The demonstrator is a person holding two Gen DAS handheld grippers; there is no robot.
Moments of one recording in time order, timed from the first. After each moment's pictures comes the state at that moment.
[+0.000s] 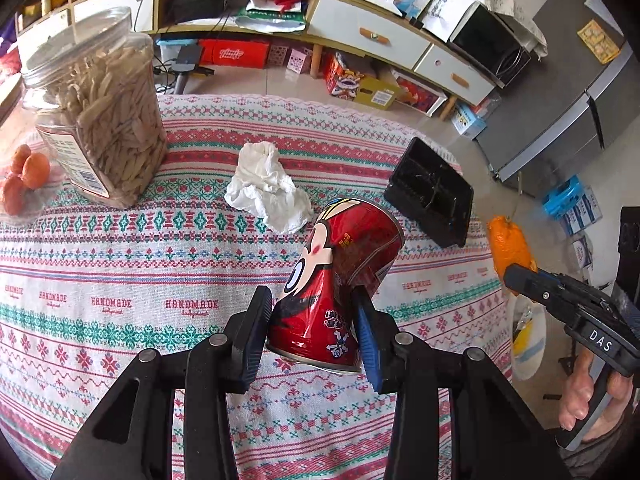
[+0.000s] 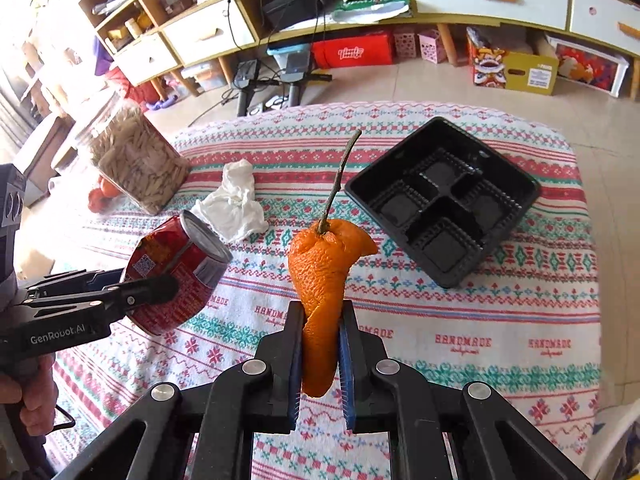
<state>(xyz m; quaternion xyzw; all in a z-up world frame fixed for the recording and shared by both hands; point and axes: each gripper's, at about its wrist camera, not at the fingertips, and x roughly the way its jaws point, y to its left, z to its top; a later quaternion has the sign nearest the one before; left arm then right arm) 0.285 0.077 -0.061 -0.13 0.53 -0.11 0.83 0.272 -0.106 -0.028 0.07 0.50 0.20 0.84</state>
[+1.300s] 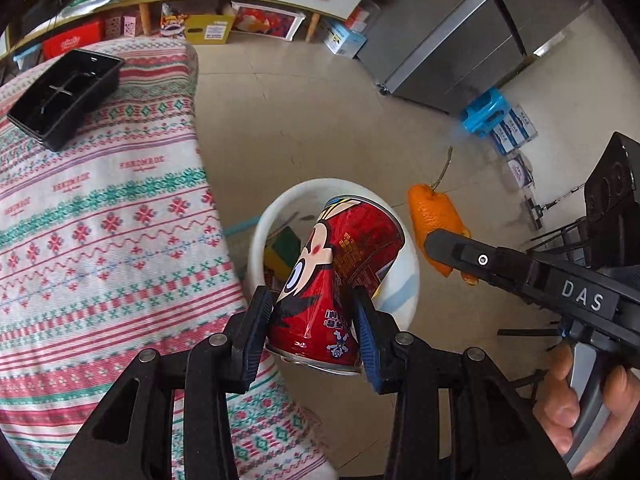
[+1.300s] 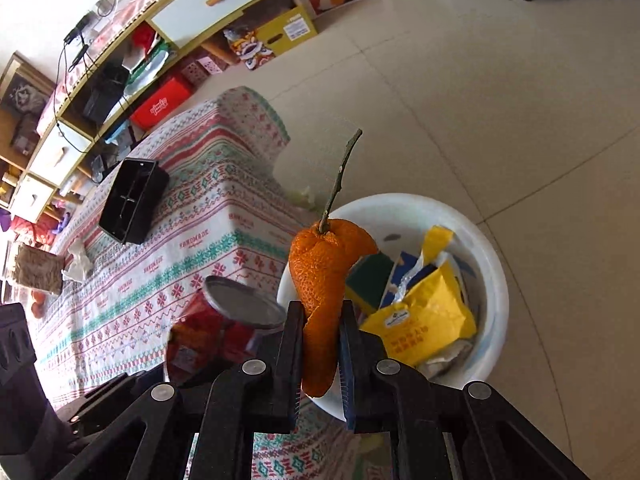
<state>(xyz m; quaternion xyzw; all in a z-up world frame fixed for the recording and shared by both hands) 0.199 -0.283 -0.075 -0.09 0.57 -0.27 0.77 0.160 -0.396 -0.036 0.25 0.54 -0.01 0.81</state>
